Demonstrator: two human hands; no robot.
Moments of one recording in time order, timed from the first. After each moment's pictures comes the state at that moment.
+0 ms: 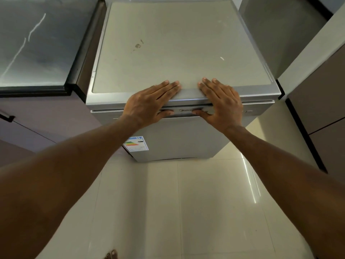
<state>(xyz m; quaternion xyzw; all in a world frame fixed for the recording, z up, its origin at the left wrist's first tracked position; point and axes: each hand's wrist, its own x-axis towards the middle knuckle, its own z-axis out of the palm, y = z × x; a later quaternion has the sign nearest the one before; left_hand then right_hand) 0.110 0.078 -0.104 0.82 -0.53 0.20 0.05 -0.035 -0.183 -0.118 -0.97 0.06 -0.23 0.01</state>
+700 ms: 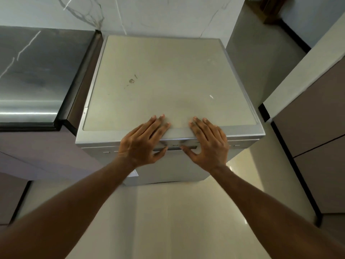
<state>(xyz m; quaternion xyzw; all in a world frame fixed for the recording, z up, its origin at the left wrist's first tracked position) 0.091 0.066 -0.105 0.84 -0.46 0.26 0.12 -0.032 -0.167 -0.120 -0.95 0.07 -0.30 0.04</state>
